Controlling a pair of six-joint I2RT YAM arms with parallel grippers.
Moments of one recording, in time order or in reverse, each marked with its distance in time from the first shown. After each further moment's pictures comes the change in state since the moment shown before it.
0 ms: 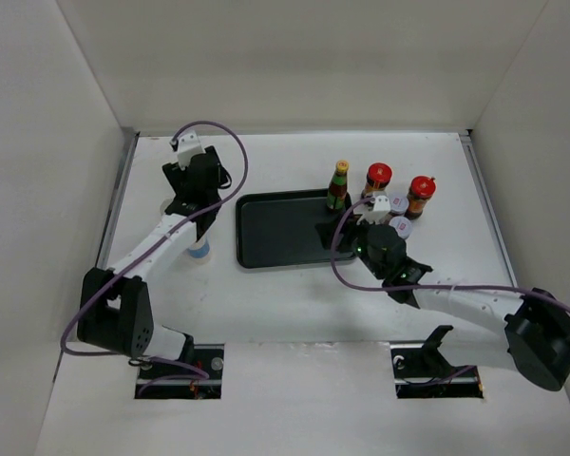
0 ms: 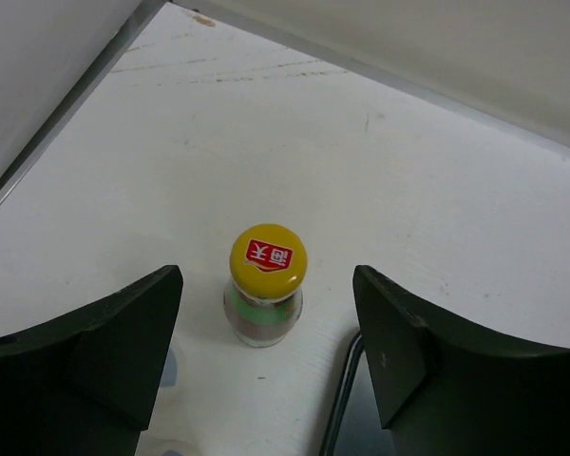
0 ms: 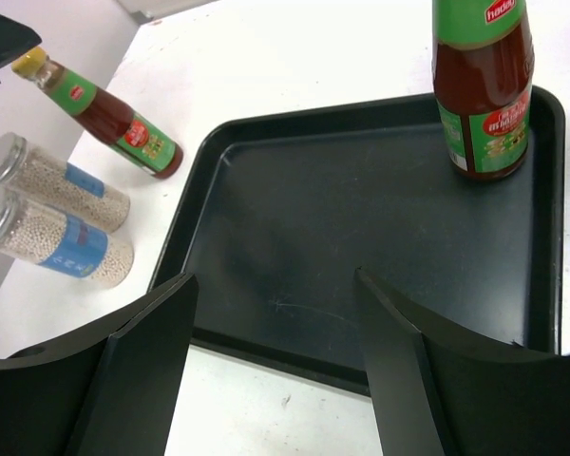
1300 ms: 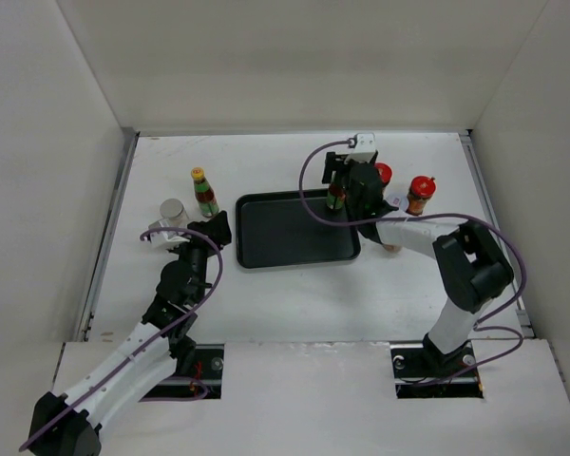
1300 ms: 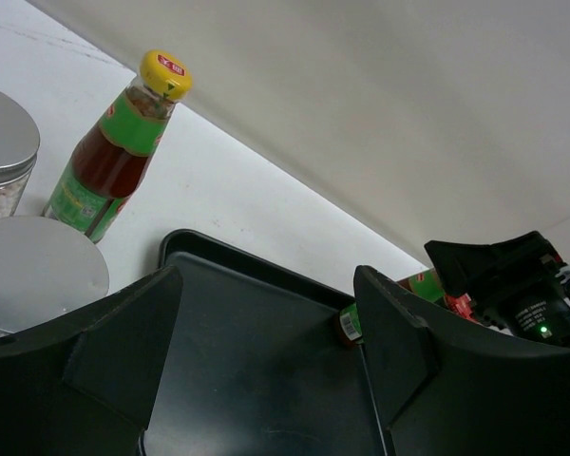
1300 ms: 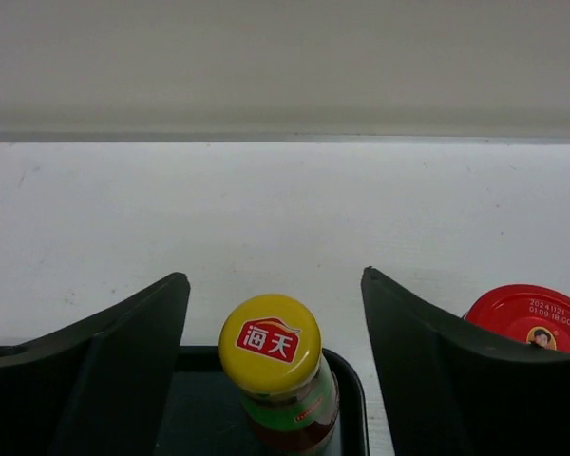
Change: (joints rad) left arm -0.221 -0.826 -0.767 0.421 0.112 -0.314; right arm -0.238 0.574 0.500 0.186 0.132 -0.445
